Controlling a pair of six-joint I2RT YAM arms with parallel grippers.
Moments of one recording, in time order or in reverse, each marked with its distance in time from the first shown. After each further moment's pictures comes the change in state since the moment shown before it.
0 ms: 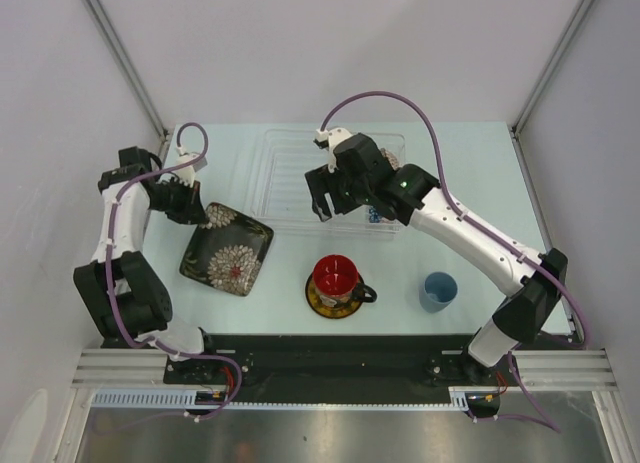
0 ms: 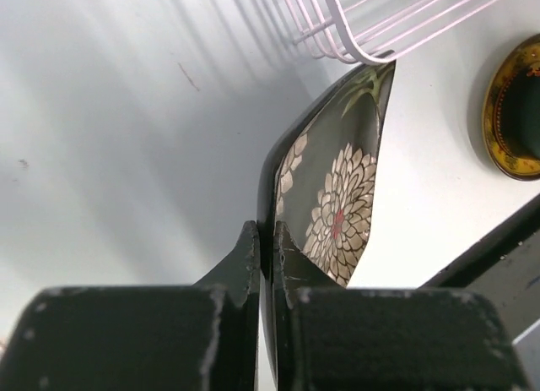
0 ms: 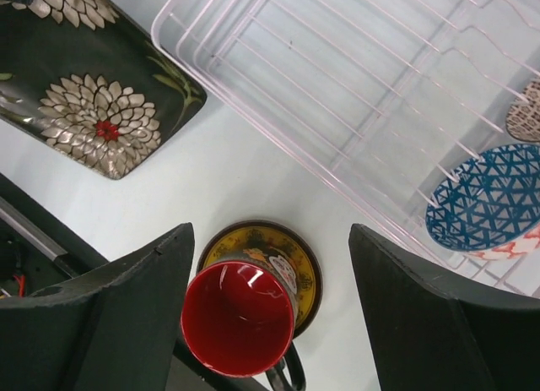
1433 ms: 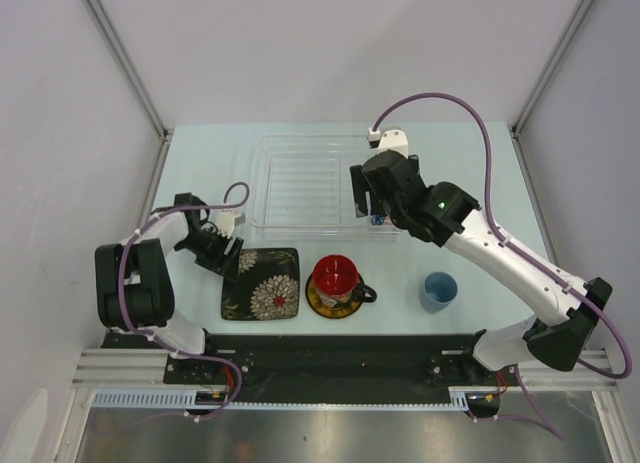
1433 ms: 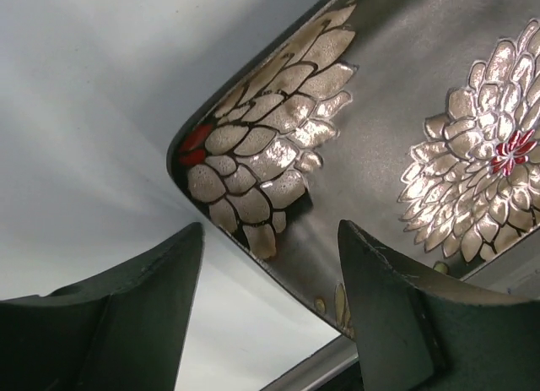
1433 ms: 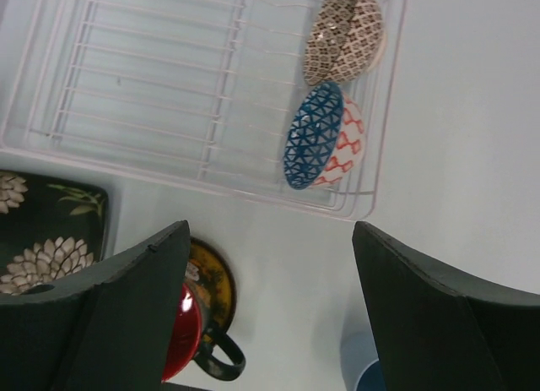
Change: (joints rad) left arm -0.170 0.017 -0.442 0.216 -0.215 -0.058; right arm -0.011 -0.217 -0.152 -0.089 0.475 0.150
